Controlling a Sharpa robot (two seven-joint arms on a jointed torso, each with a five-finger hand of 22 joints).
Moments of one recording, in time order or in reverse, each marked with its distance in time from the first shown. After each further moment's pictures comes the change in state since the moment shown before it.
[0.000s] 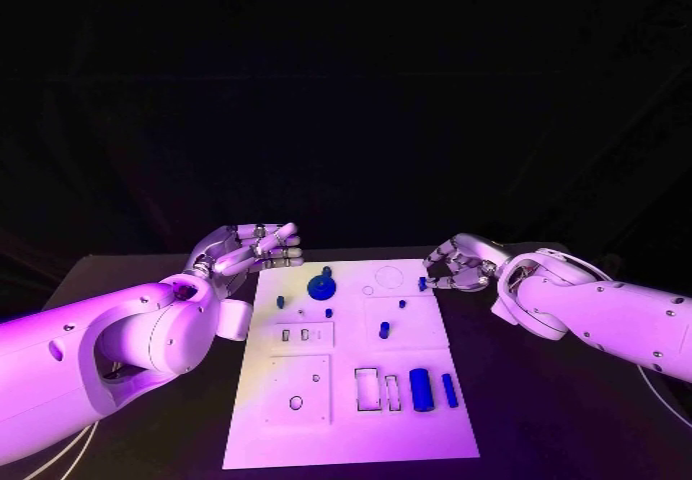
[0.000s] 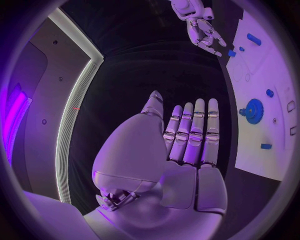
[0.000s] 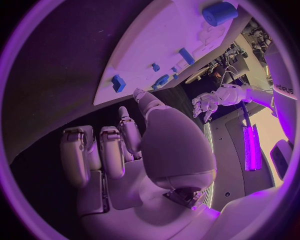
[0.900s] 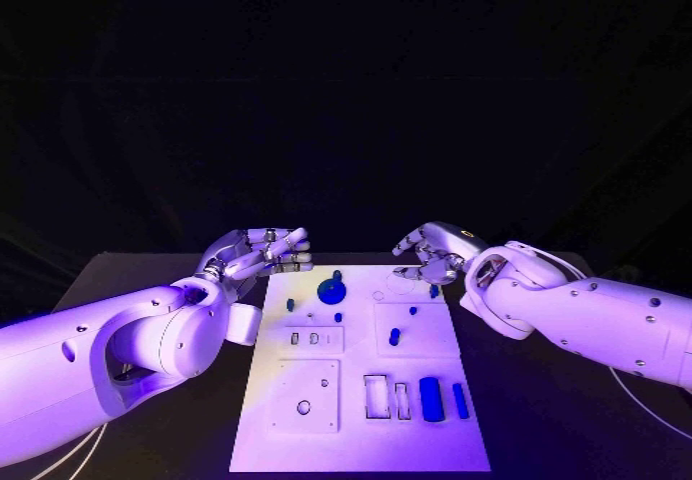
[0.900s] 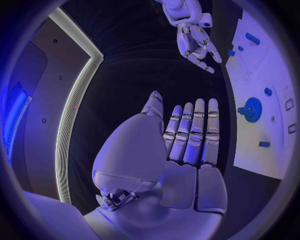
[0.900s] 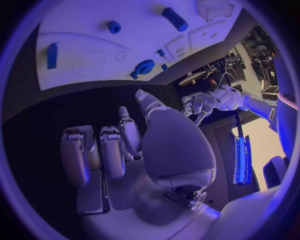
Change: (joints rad) left arm 0.001 -0.010 0.003 0.018 -0.001 -0.008 0.001; left_hand 0.000 0.000 -0.003 0.003 0.000 0.000 0.000 0.000 0.000 0.000 0.000 0.000 0.000 0.000 0.000 0.000 -0.001 0.000 0.000 0.000 0.000 0.000; right arm 0.063 0.068 0.001 0.125 -0.106 -0.097 -0.124; right_hand -0.018 0.011 -0.005 0.017 -0.006 0.000 0.000 0.009 0.003 0.007 0.000 0.008 0.001 0.000 0.000 0.000 0.000 0.000 0.000 0.000 0.004 0.000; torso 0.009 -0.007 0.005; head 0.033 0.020
